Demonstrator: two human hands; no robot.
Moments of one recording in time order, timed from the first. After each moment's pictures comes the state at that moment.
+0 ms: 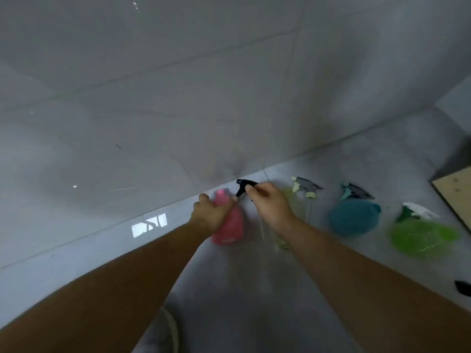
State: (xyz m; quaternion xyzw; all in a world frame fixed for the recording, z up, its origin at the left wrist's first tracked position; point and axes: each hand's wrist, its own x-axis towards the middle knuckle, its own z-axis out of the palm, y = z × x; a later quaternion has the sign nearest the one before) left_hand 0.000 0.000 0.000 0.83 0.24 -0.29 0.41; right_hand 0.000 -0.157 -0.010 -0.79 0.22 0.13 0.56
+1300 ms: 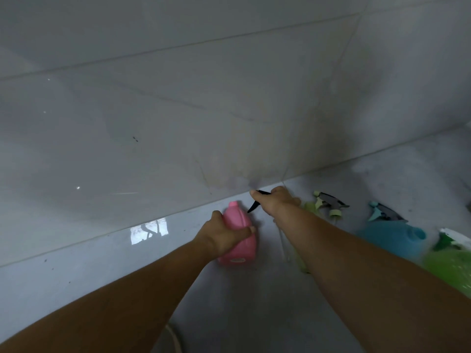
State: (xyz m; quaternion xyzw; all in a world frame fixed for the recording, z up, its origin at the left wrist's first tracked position) left_hand -0.005 0.023 -0.023 0.83 0.18 -0.35 0.39; right_hand 0.067 -0.133 -0.054 -0.83 0.32 0.29 0.34
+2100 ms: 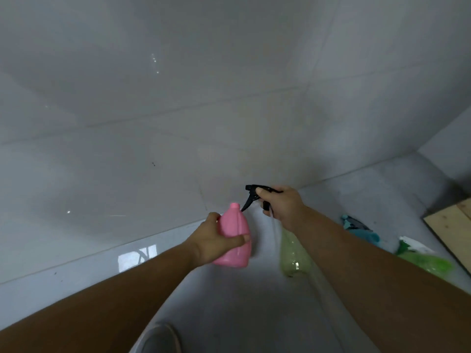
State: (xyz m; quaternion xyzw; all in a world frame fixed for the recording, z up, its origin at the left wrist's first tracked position) left_hand -0.024 0.034 0.051 0.83 0.09 -0.32 0.46; right_hand 0.038 -0.159 0.047 -0.70 0.24 0.14 0.65
